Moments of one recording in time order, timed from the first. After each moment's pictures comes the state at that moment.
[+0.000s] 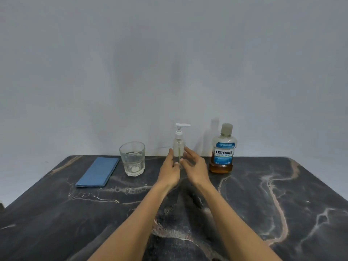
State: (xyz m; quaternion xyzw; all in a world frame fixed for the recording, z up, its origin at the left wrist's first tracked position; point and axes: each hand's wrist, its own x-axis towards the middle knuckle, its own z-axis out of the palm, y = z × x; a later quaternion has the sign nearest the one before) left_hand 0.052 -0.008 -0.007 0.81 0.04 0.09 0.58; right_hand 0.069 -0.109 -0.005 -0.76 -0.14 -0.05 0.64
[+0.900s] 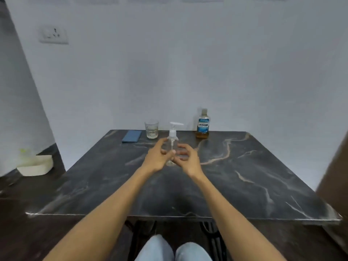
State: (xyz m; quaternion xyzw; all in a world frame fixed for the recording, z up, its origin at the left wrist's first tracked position) left_hand -0.281 -0.022 0.057 0.87 -0.02 0.15 0.47; right_hand -0.262 -0.161 0.040 -0.73 -0.20 -0.06 0.65
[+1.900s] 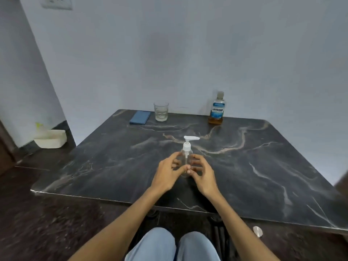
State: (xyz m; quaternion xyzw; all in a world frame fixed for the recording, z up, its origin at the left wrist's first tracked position) left_hand -0.282 -0.037 -0.045 0.84 -0.01 0.17 0.52; right_hand -0.263 -0.188 -0.038 -0.76 -0.22 -0.05 0.61
